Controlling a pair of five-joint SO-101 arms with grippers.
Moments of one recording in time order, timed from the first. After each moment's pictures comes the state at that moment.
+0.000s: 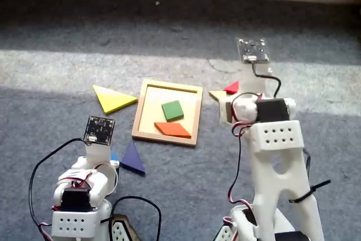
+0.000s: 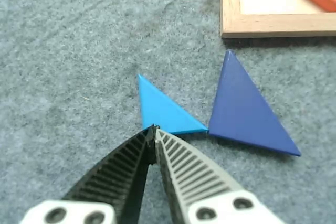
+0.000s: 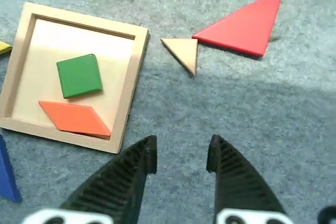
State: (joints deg) left arm -5.1 -101.8 96.0 75.1 -0.7; right arm -11.1 -32.0 30.0 71.7 0.8
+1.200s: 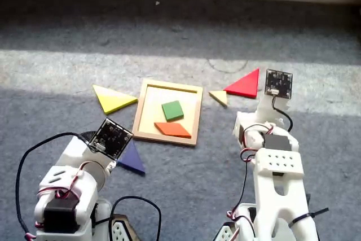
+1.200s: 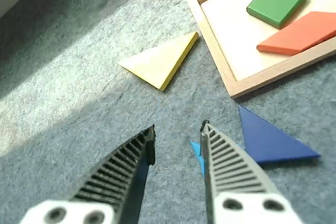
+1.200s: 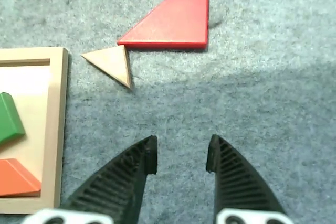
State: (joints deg) left arm -5.0 -101.8 74.1 78.2 -28.1; right arm -1.8 -40.7 61.8 39.1 -3.0
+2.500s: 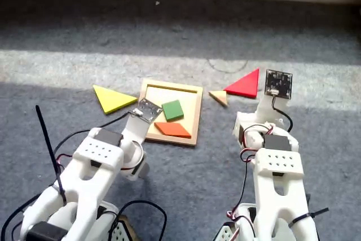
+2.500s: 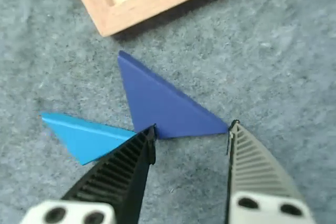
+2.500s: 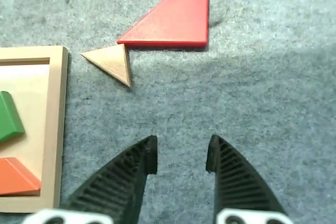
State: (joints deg) left arm 11.1 -30.7 64.9 60.7 -6.2; right arm -1.8 -40.7 62.0 39.1 -3.0
